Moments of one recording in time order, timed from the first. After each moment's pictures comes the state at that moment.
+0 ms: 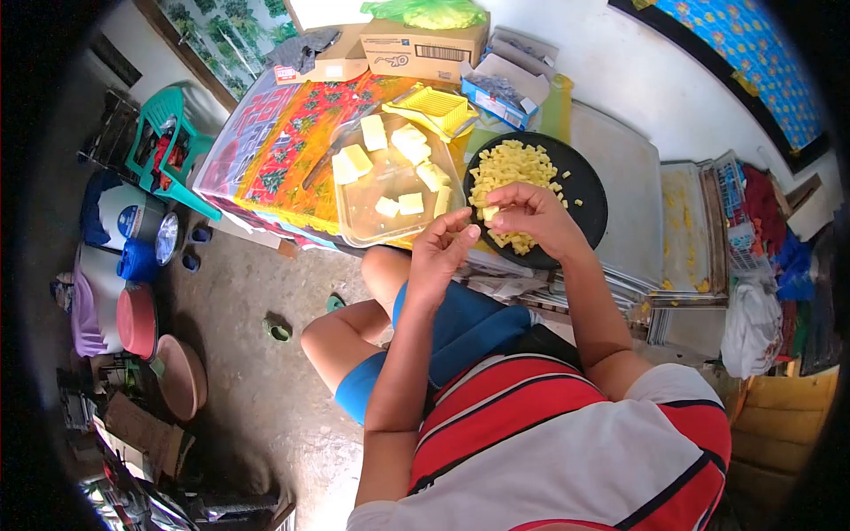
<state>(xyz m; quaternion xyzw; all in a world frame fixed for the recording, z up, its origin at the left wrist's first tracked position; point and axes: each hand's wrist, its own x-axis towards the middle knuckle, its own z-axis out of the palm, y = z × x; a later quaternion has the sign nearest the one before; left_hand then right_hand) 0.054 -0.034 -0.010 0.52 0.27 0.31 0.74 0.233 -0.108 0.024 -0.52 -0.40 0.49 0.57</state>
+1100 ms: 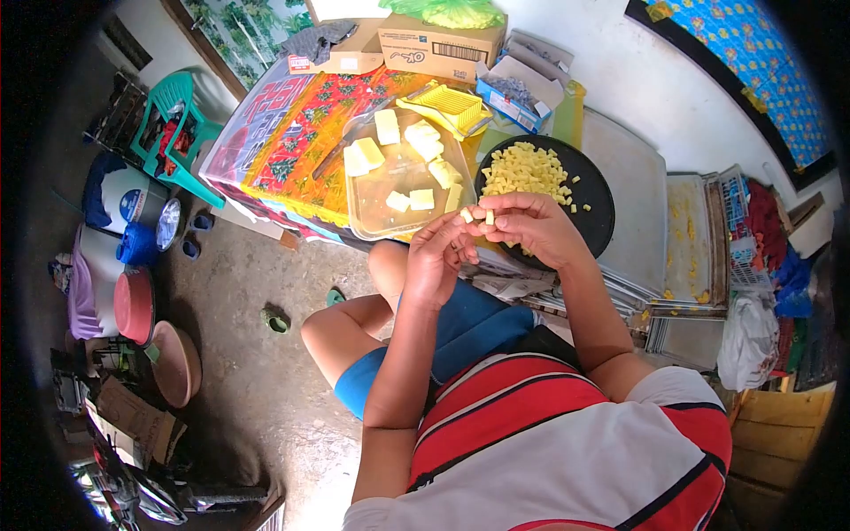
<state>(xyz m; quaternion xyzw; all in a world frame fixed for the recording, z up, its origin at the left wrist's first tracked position) 0.039 -0.027 0.000 0.31 0.17 0.33 0.87 0.207 -0.104 0.038 -0.42 -0.34 0.58 0.60</state>
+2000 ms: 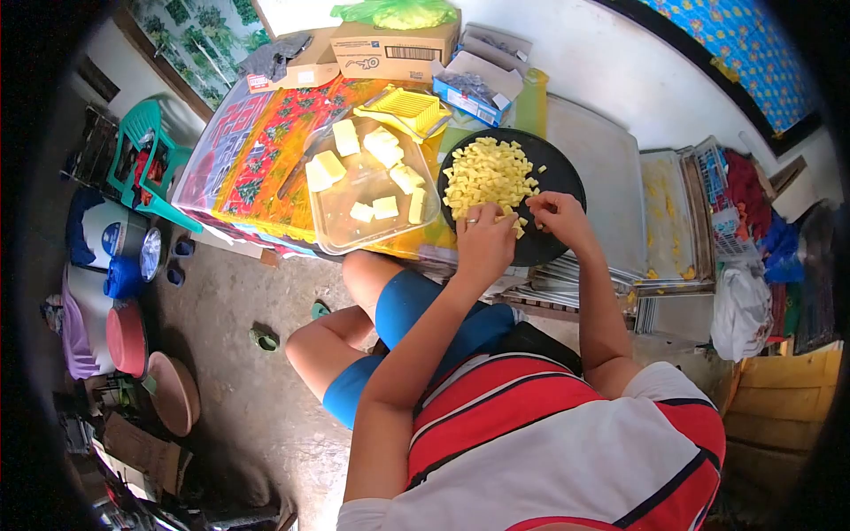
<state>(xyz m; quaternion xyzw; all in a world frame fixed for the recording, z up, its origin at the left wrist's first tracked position) 0.147 -0.070 -0.051 0.89 0.20 0.36 0.22 0.315 -0.159 -0.029 -0.80 -0.38 0.26 0.40</state>
